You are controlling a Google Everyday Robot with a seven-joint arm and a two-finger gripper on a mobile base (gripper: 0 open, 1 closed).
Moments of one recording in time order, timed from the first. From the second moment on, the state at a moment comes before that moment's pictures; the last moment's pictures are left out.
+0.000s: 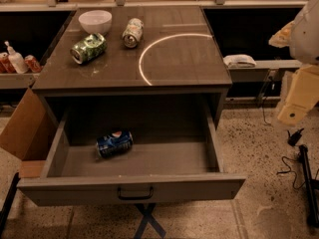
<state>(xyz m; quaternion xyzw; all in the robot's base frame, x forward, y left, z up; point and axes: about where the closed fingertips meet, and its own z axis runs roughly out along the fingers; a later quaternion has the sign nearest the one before) 0.438 -0.217 0.976 -0.60 0.78 -0.03 0.16</state>
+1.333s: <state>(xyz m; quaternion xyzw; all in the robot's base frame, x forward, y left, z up) 0.434 -0.147 0.905 -0.66 0.72 0.05 0.20</state>
